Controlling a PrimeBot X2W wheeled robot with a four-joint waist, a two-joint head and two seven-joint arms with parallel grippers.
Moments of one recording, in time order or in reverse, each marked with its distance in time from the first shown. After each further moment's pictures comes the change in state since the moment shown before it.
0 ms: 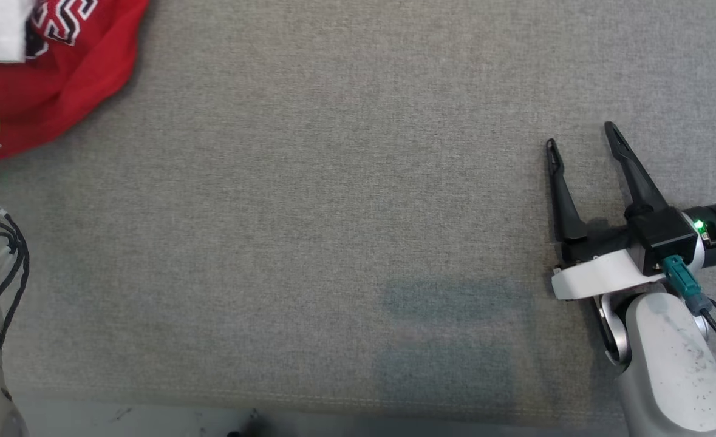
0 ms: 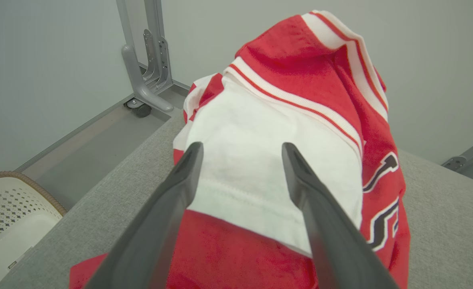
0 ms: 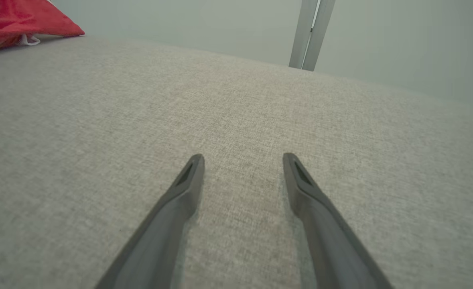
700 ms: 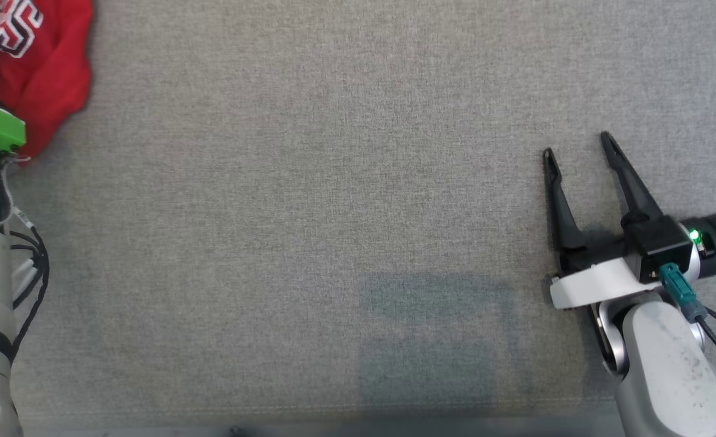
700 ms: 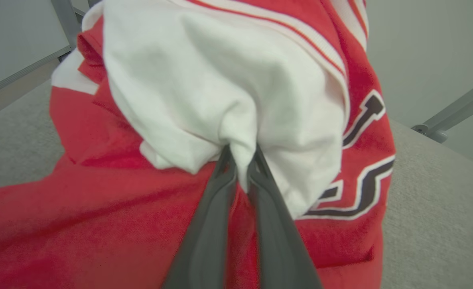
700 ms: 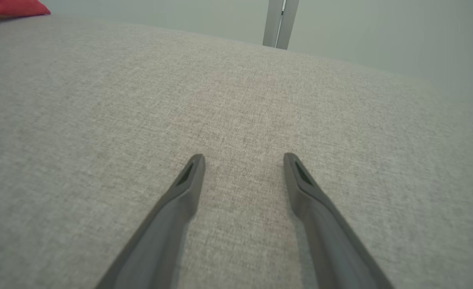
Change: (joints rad) left arm -0.024 0.026 -0.159 0.113 -0.208 0.000 -0.032; right arm 0.009 -0.001 0.016 0.012 0.004 0.001 -0.009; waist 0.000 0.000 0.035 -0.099
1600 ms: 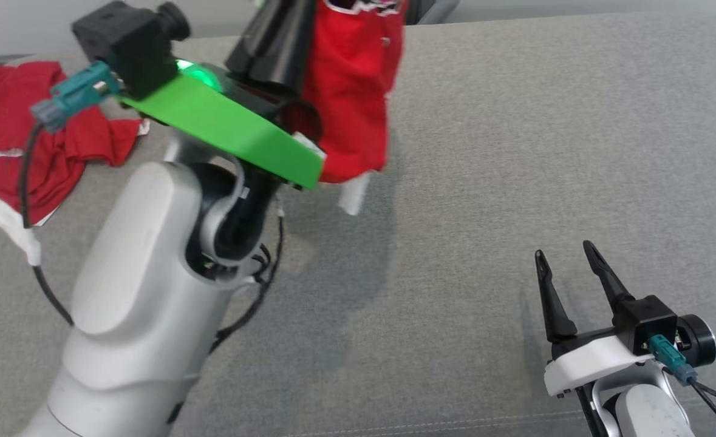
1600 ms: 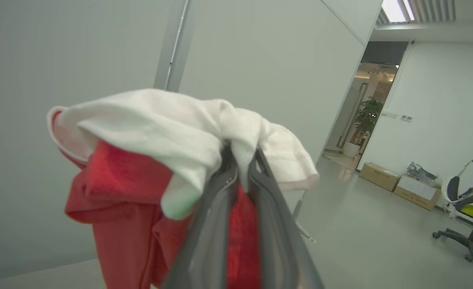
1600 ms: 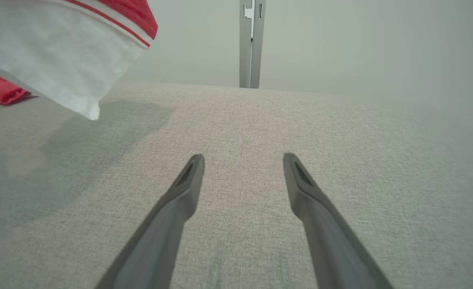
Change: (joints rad) left arm 0.182 -0.205 -0.427 -0.898 -0.065 0.083 0.097; right arm 0.211 0.031 -0.001 0.067 0.136 0.000 0.009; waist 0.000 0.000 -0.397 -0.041
